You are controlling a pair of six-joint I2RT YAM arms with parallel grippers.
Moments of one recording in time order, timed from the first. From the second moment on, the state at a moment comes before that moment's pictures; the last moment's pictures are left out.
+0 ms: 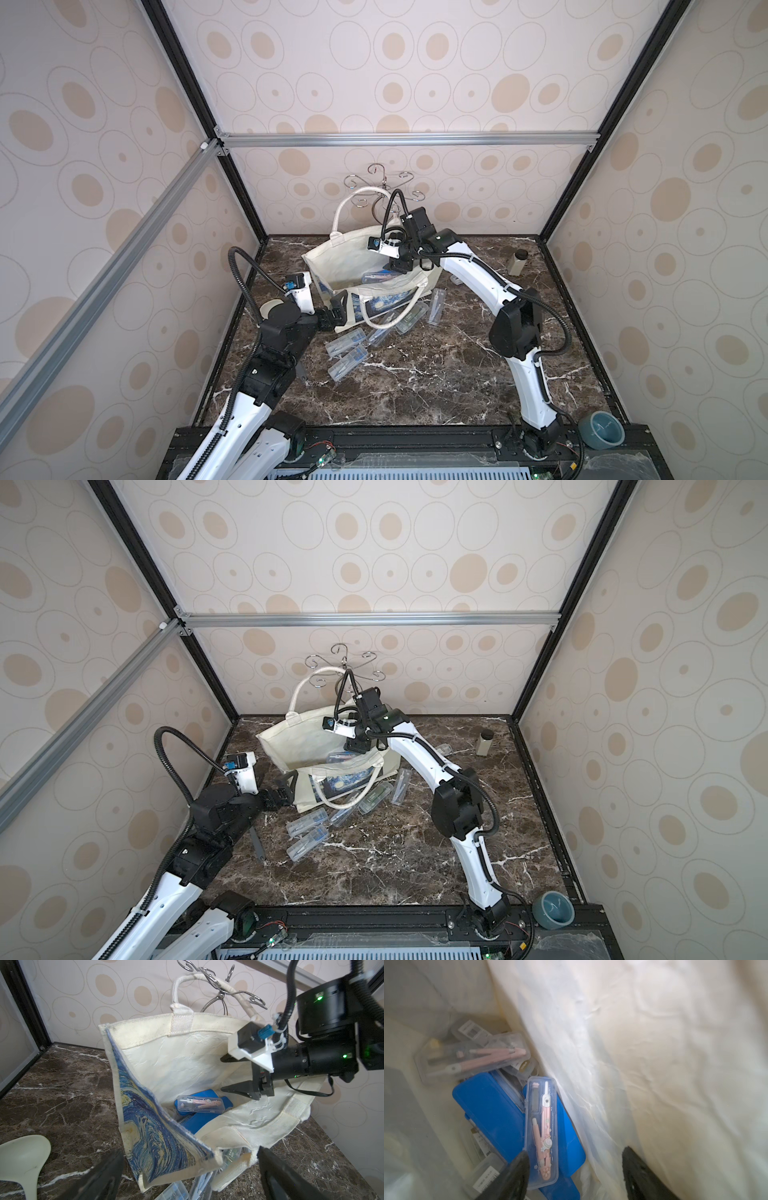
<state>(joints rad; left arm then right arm) -0.37 0.68 0.68 -0.26 -0.10 -0.35 0.60 2.19 2.17 -0.70 -0.23 -0.87</state>
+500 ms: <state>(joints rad) -0.38 0.77 0.84 -0.37 -0.03 -0.30 0.60 1.72 1.77 -0.33 0.03 -0.44</state>
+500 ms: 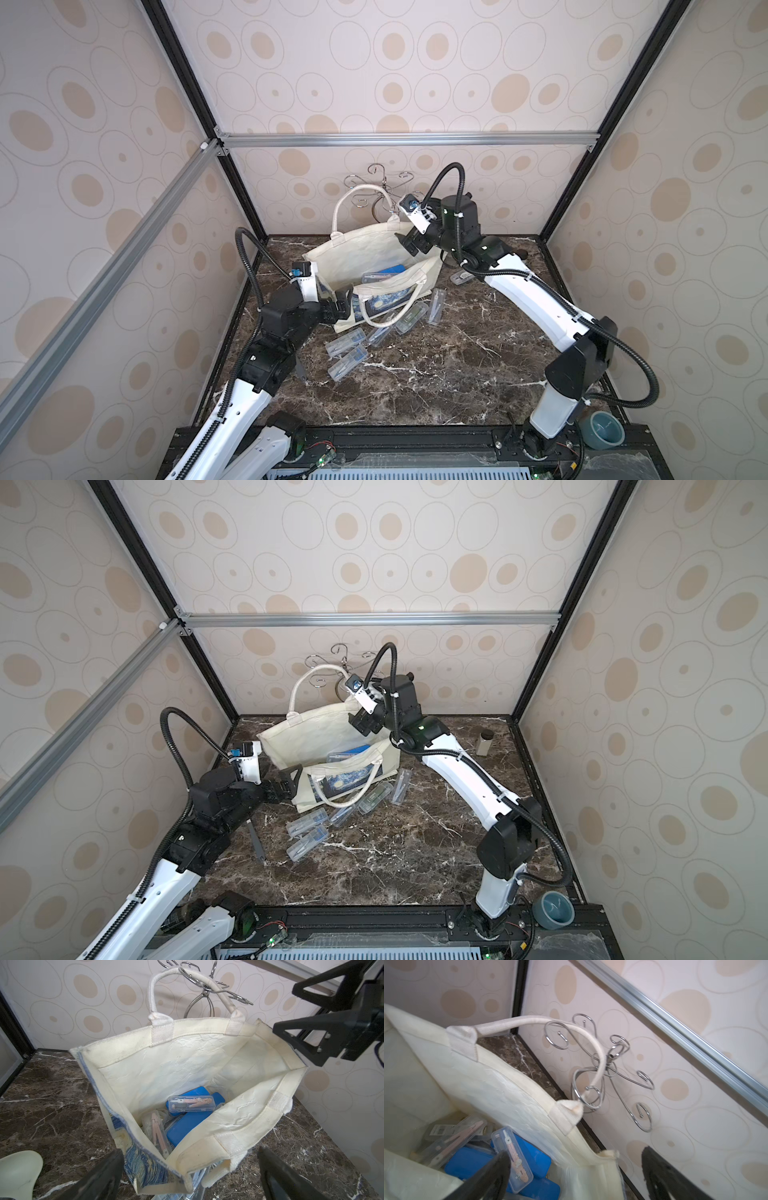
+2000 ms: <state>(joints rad) -1.04 1.01 0.68 -0.67 -0.36 -0.54 0.35 1.26 0.85 -0.28 0.16 0.19</state>
